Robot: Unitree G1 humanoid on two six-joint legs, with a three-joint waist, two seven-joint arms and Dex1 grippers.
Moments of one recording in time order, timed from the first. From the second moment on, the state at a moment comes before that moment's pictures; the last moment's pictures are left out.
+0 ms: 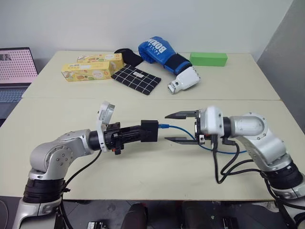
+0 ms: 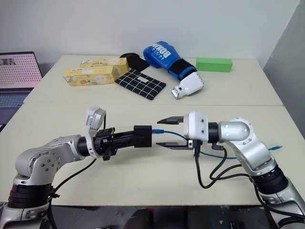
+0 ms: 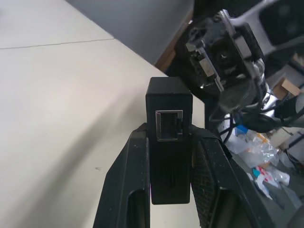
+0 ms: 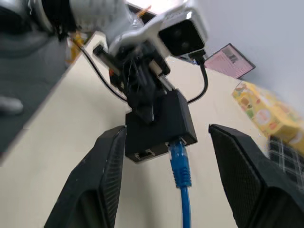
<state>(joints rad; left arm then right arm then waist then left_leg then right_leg) -0.36 0.67 0.12 -0.18 -0.94 0.86 -1.06 -0.56 -0.65 0.23 -0.37 0.61 0.39 0.94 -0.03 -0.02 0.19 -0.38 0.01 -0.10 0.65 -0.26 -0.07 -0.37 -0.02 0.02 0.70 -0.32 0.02</state>
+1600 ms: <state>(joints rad) -0.35 0.65 0.08 -0.16 -0.86 0.73 -1.22 -0.58 -0.52 0.11 -0.32 0.88 0.92 0.84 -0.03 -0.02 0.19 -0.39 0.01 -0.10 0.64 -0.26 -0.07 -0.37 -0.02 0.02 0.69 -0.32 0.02</state>
